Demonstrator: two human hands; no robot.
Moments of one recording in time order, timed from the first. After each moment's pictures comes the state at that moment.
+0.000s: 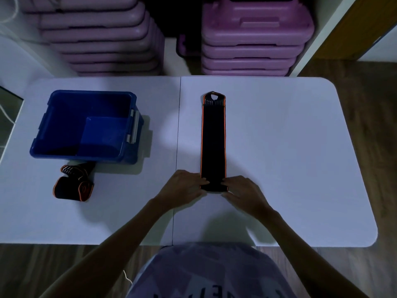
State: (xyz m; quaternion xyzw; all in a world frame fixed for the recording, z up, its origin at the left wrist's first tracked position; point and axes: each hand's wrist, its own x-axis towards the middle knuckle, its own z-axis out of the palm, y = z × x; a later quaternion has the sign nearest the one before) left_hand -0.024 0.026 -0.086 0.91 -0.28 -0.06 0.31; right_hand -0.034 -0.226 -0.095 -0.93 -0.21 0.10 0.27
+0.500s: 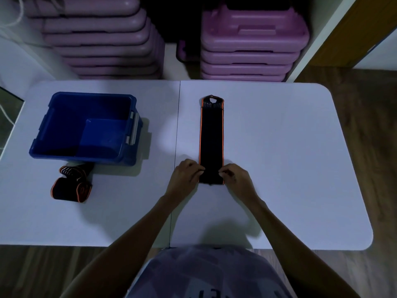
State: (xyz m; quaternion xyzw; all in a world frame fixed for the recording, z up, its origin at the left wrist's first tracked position) left_hand -0.006 0.000 -0.094 0.94 -0.09 -0.02 0.33; right_hand -0.001 -0.206 -0.103 -0.89 -0.05 0.09 0.44
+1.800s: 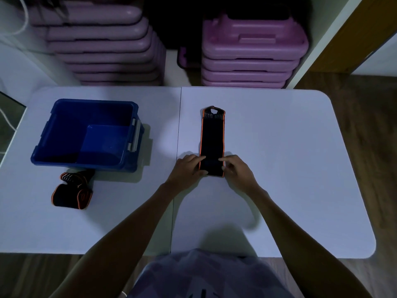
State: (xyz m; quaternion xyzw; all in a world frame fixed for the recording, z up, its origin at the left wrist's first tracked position) left_hand 0.039 0.009 -0.092 0.94 -0.12 -0.11 0.28; right_hand 0.040 -0.207 -0.097 -0.89 -0.04 0.14 0.44
